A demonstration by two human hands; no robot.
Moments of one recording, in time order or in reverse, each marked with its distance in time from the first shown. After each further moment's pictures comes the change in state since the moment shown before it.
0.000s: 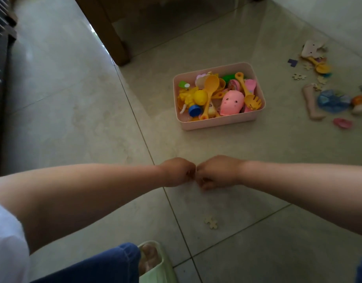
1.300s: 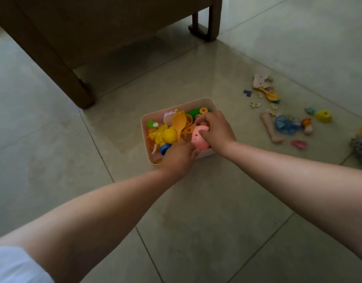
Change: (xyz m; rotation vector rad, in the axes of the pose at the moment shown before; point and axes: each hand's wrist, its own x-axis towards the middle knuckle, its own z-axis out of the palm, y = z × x) left_hand 0.097 0.042 -0.086 -0.100 0.626 0.101; right_hand -0.011 0.112 -0.091 0.524 1.031 0.766
